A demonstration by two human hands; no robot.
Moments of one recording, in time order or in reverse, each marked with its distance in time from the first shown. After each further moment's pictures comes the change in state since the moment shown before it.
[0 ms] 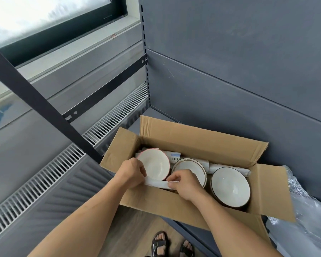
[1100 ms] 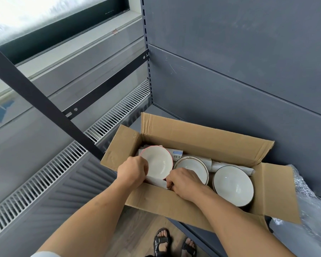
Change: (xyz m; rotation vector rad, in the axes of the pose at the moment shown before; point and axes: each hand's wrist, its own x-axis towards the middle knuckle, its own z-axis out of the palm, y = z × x) left_hand 0.001 0.002 0.013 0.206 0.166 0.065; right_hand 0.014 0.000 0.001 -0.707 -0.113 -0.383
